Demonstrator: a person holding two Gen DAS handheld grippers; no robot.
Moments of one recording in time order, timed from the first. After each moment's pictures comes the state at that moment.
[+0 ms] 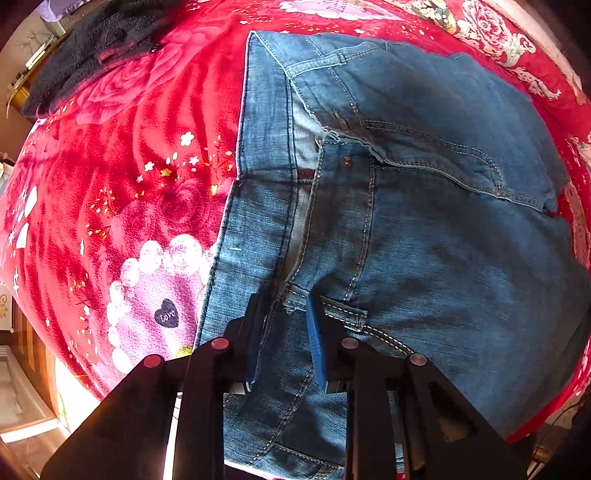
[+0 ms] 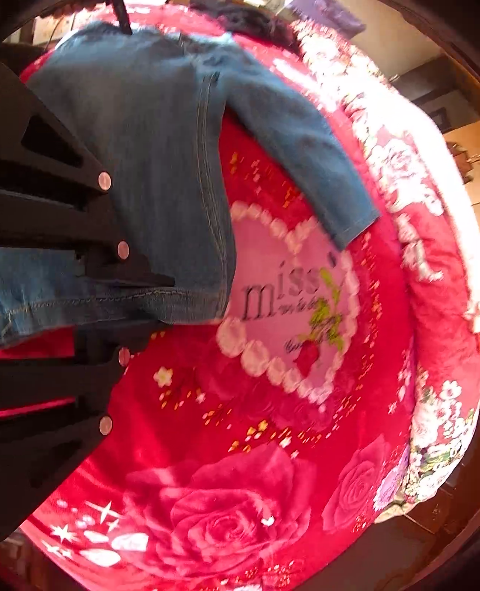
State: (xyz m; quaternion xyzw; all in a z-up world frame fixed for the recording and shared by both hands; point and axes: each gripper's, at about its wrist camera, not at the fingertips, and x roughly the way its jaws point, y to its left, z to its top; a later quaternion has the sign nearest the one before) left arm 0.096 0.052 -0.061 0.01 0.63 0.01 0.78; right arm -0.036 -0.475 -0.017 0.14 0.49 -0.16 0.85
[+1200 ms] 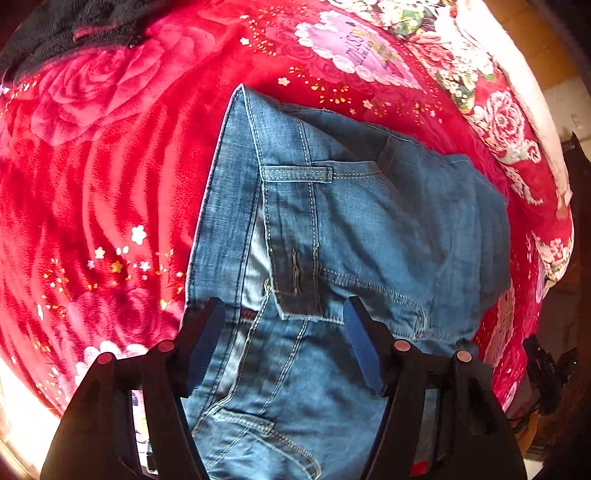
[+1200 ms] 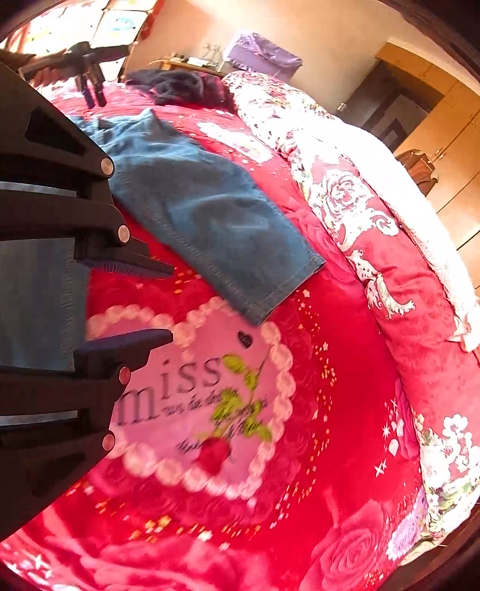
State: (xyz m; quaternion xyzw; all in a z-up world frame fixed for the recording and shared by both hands) left arm 0.201 0.058 -0.035 -0.17 0.66 -0.03 0.73; right arm 0.085 -0.500 0.038 0.29 0.44 -0.05 0.85
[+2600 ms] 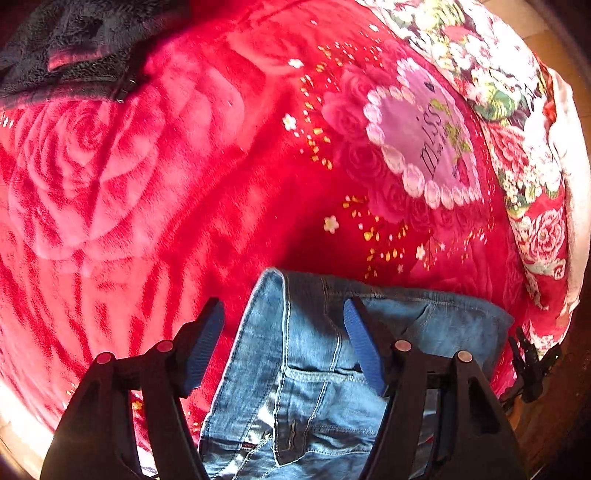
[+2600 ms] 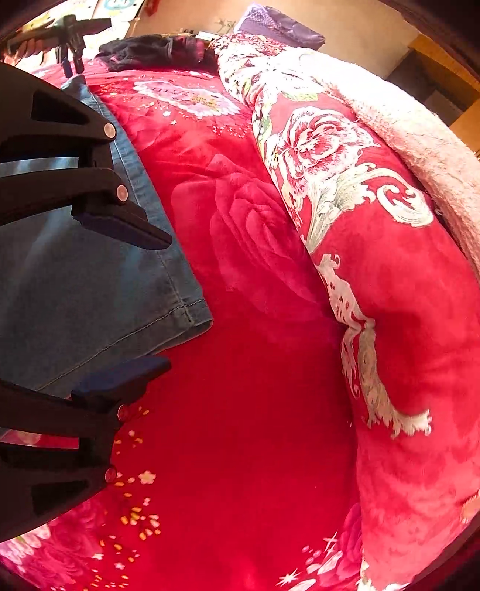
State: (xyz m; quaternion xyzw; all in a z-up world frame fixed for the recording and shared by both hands) left arm 0.337 0.111 -0.040 -0.24 0.68 0.04 0.69; right arm 0.348 -0.500 -0.009 0.22 0.49 -0.04 0.84
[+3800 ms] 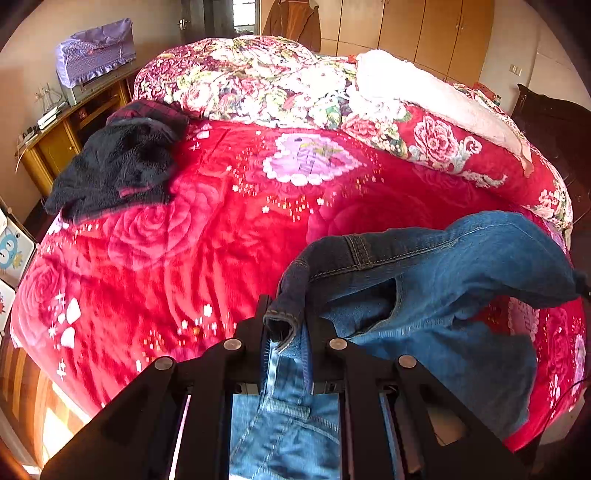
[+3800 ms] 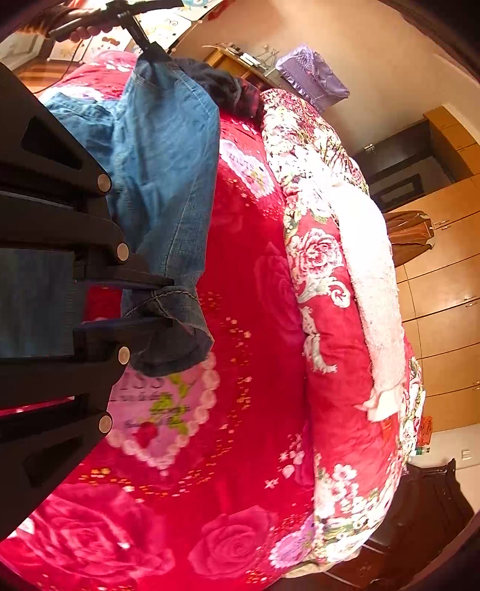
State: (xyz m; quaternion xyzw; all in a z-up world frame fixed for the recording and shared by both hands) left arm 0.098 0.037 0.092 -0.01 0.47 -0.04 0.88; right arm 0.016 -0.453 0.126 0.14 0.39 -0.02 0.91
